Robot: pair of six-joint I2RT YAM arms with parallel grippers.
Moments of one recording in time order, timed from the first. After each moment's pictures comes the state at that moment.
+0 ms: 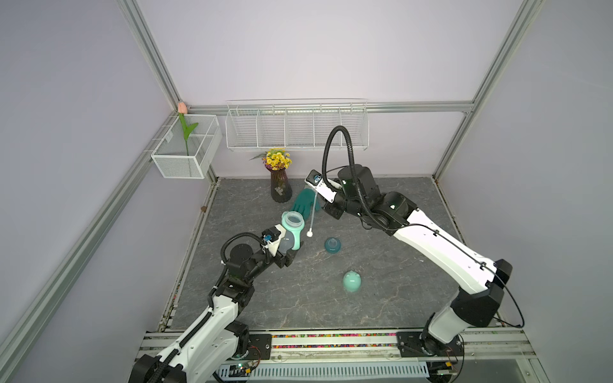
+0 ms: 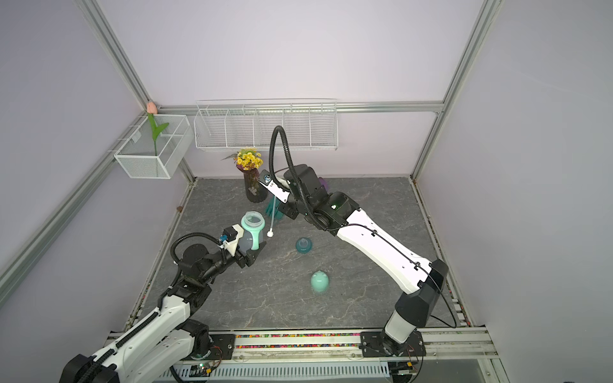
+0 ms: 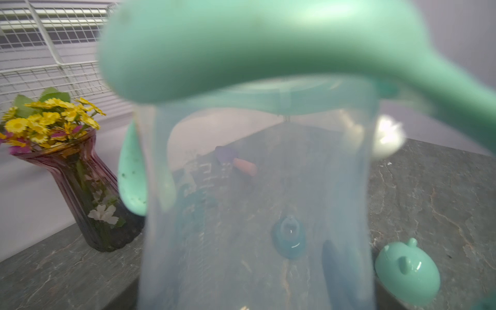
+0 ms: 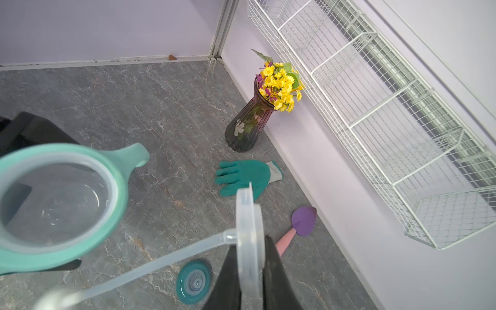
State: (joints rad) left arm -0.38 0.87 0.32 0.48 0.47 0.14; right arm 0.89 1.64 1.85 -0.70 0.18 -0.44
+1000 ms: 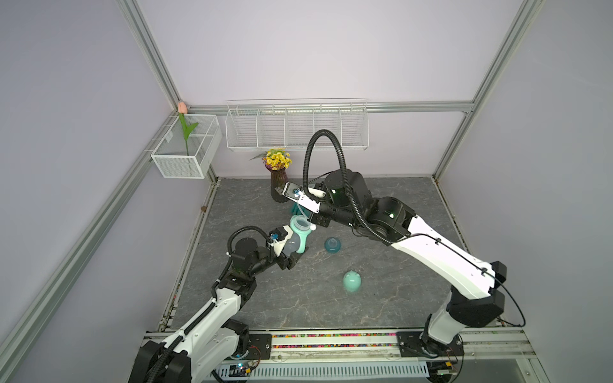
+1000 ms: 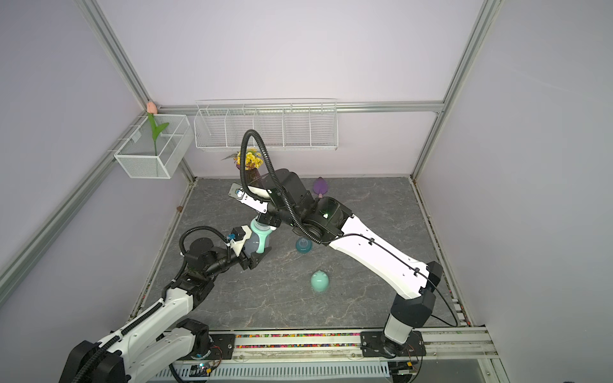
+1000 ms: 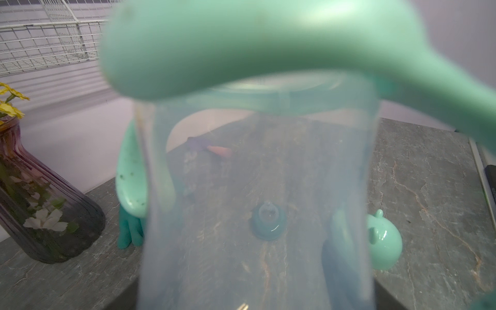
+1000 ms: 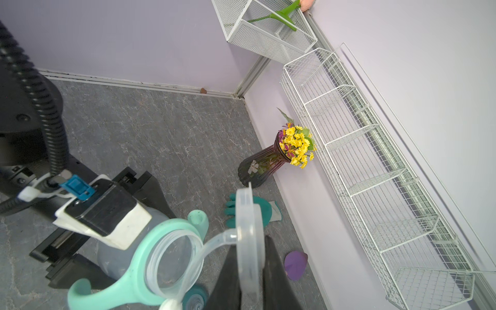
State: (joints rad) left arm -0.38 0.94 0.37 0.41 0.58 0.19; right arm 1.06 1.69 2.01 -0.75 0.23 -0.56
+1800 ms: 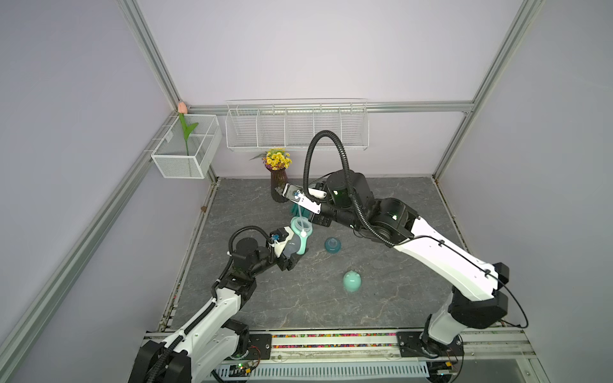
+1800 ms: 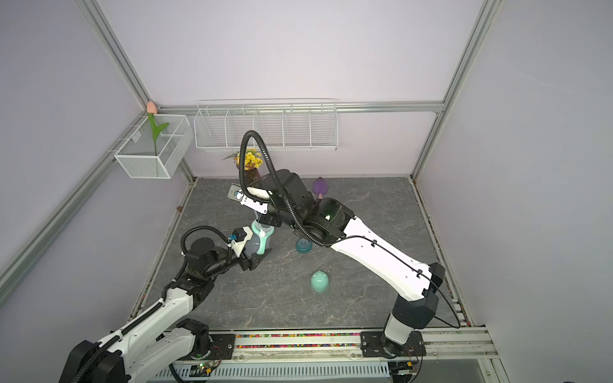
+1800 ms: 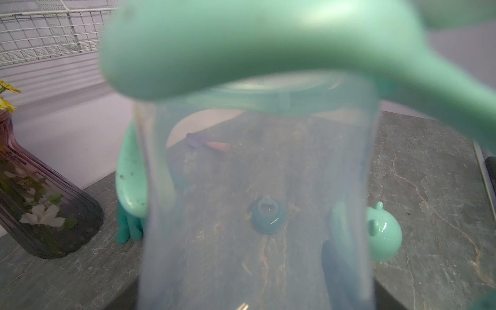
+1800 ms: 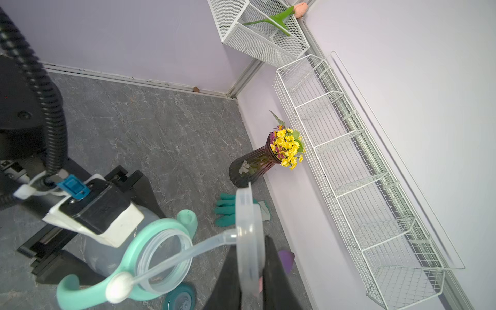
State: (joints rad) left arm -0.38 0.95 0.37 0.38 0.58 0.21; right arm 1.08 1.67 2.02 -0.74 0.26 -0.61
